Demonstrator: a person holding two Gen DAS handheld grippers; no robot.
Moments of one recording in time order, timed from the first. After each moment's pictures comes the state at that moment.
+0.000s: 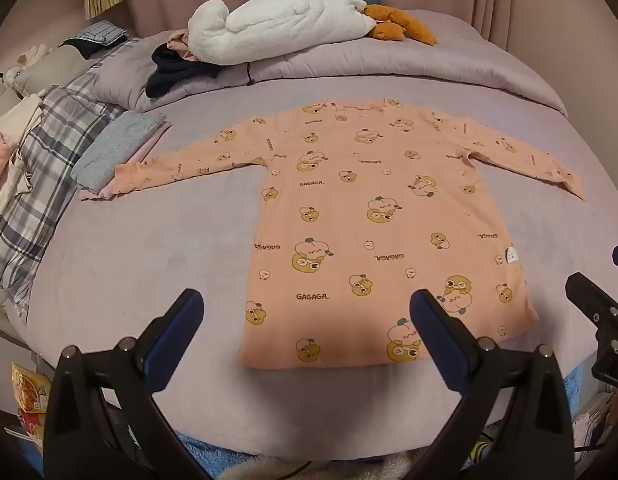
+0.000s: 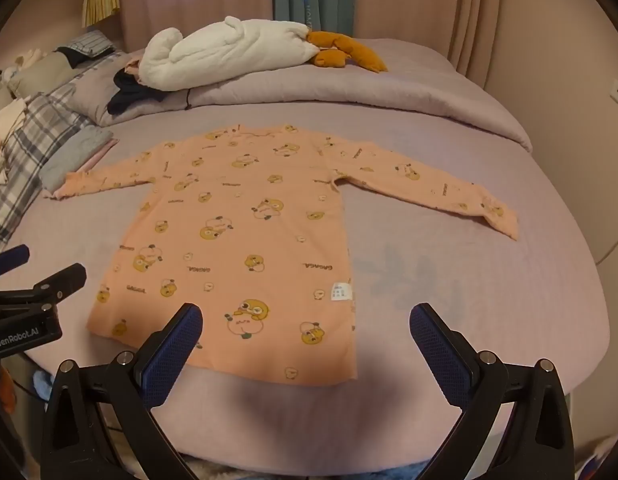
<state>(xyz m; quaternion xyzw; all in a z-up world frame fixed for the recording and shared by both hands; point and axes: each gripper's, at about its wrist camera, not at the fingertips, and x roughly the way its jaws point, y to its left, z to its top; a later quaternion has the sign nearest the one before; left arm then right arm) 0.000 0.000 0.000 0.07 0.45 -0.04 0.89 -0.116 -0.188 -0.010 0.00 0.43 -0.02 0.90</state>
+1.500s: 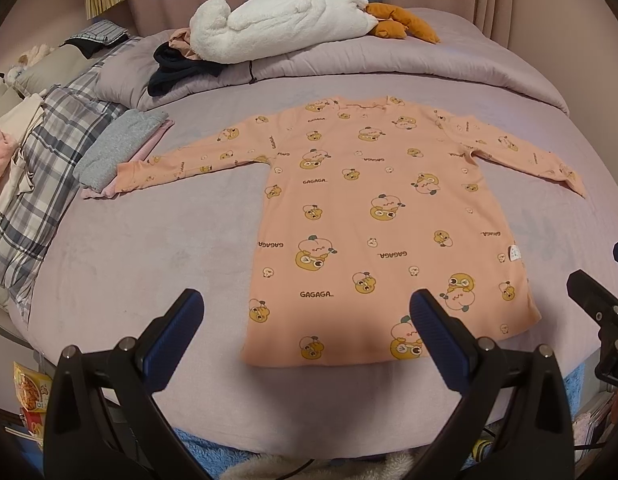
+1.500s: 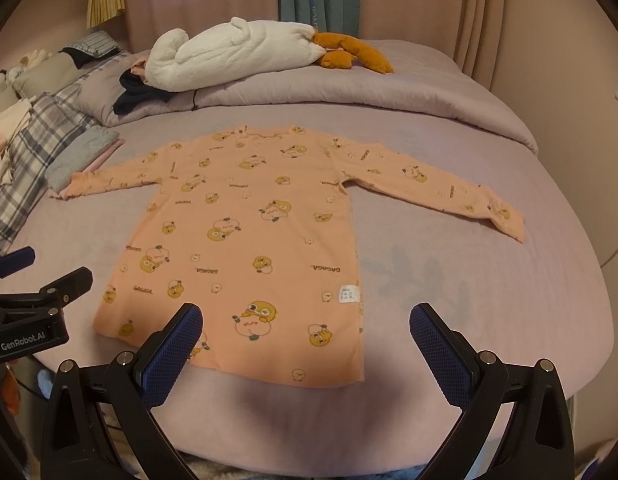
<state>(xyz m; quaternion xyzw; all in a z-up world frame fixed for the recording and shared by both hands) 0.000 0.006 0.001 0.08 0.45 -0.03 0.89 -0.116 -0.184 -0.011 0.01 0.42 -0.01 0.91</state>
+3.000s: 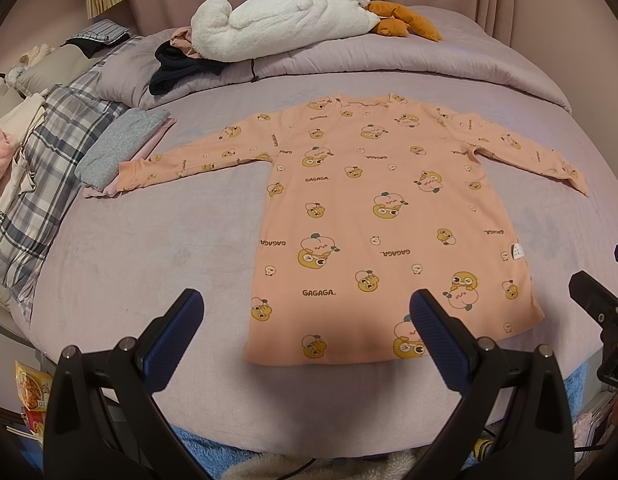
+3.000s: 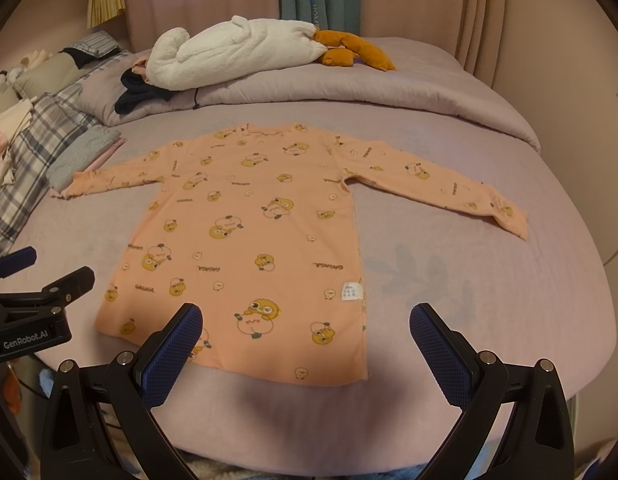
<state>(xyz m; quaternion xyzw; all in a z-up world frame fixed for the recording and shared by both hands) -0.001 0.004 0.000 0.08 0.45 -0.03 0.89 -0.116 -0.185 -0.014 0.02 0.43 0.00 0.90</state>
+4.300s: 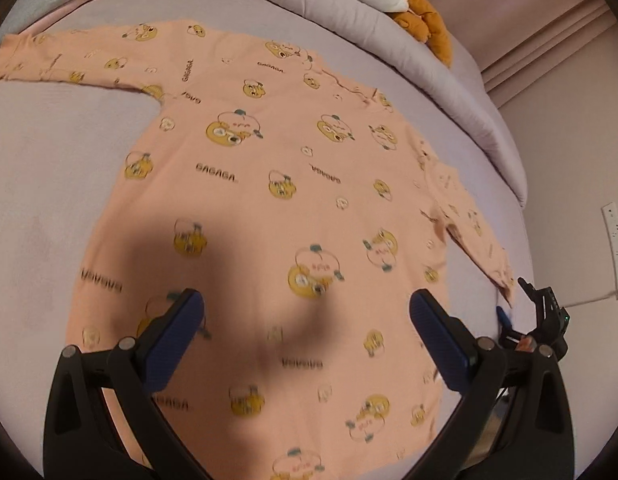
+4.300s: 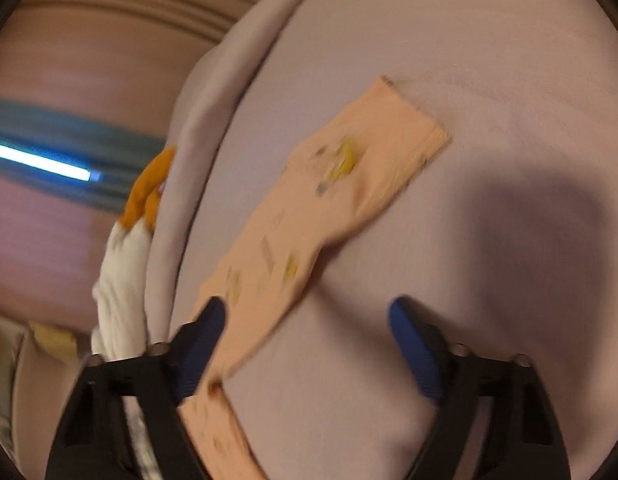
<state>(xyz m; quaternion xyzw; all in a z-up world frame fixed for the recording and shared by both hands) 0.141 -0.004 -0.078 -0.20 0.54 -0.13 0.81 -0.026 -0.473 -0.153 0.56 0.29 -0.12 0.76</state>
